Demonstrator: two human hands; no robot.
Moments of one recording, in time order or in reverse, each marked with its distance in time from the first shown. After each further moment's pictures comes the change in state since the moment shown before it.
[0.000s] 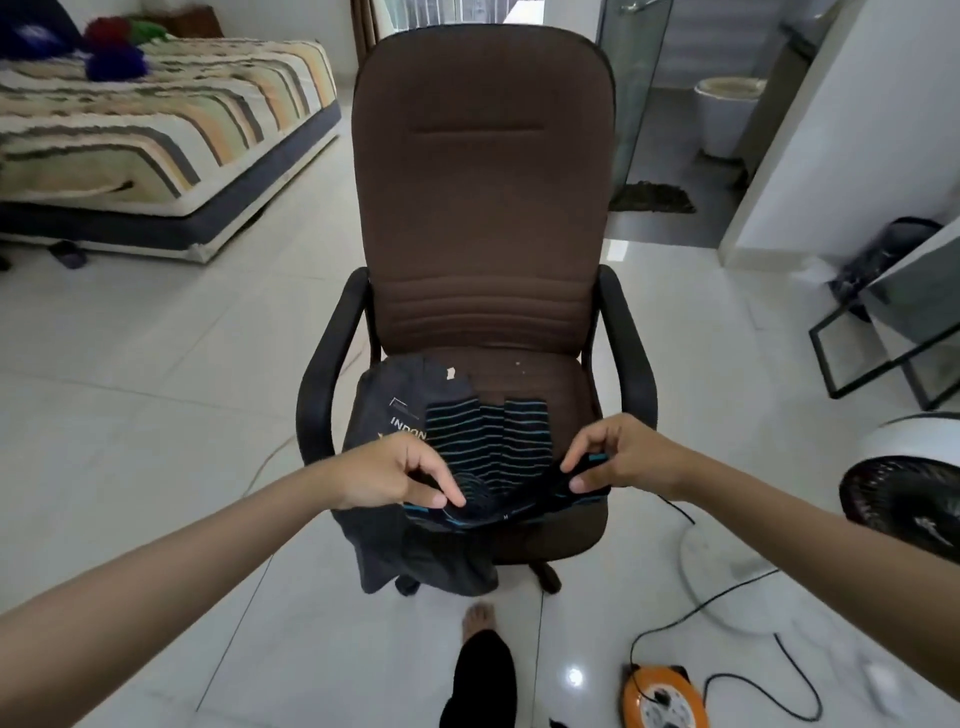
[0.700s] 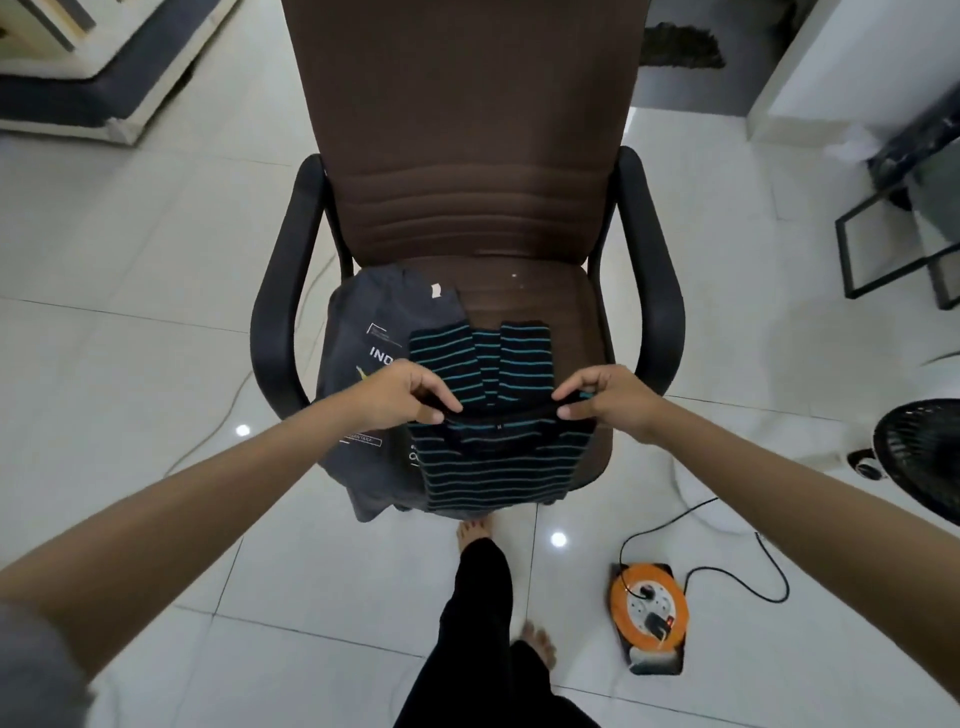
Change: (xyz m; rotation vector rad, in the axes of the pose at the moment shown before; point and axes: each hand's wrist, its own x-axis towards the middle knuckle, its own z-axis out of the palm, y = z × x) left_hand 0.119 -0.096 -0.035 -0.124 0.108 -0.138; right_hand 0.105 0.093 -0.016 0.252 0.181 0.281
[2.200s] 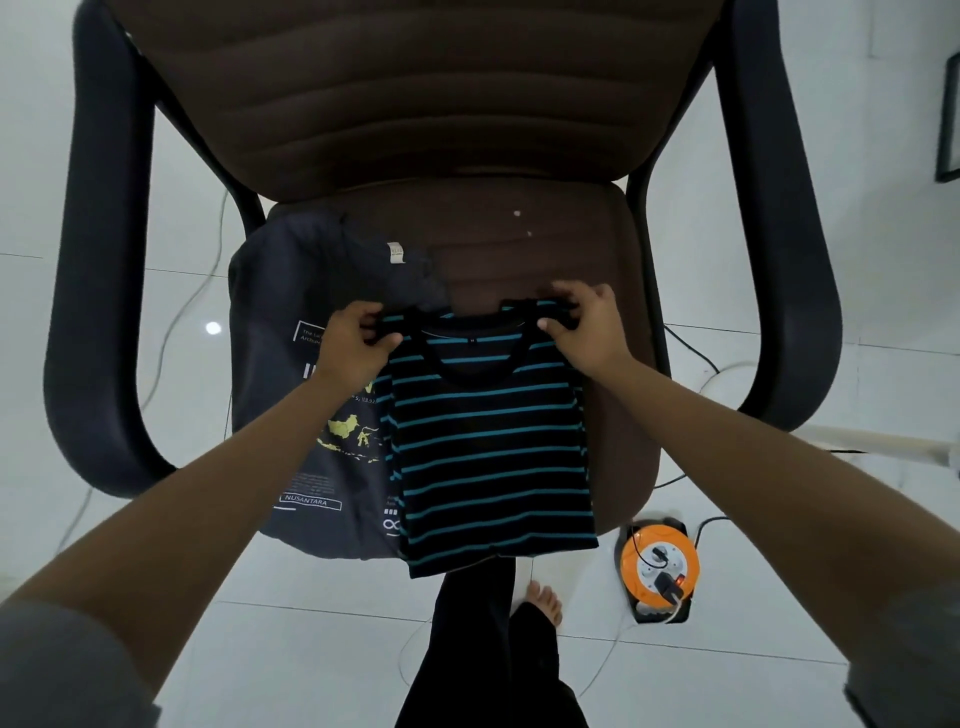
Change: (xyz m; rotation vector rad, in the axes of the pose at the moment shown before) left_hand 0.239 -0.150 -0.062 0.043 0.473 -0.297; right_hand 0.275 0.073 -0.033 -0.423 0.428 -0.011
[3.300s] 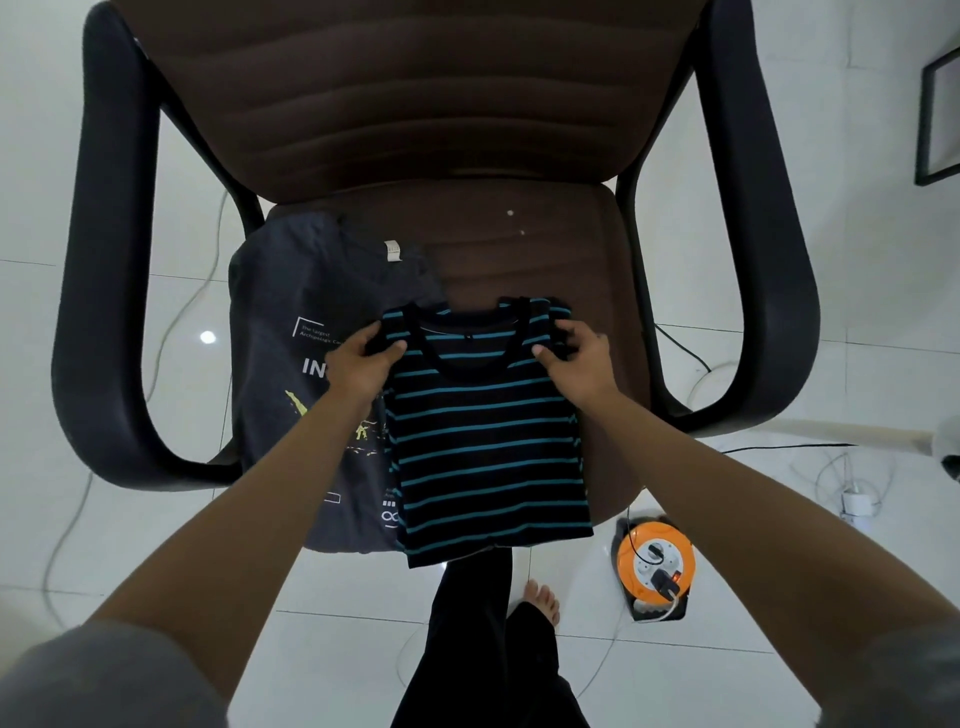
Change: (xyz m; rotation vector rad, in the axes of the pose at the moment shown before) left_hand -0.003 -0.039 0.031 -0.530 0.084 -0.314; right_hand -0.039 0.020 0.022 0.186 0.017 0.269
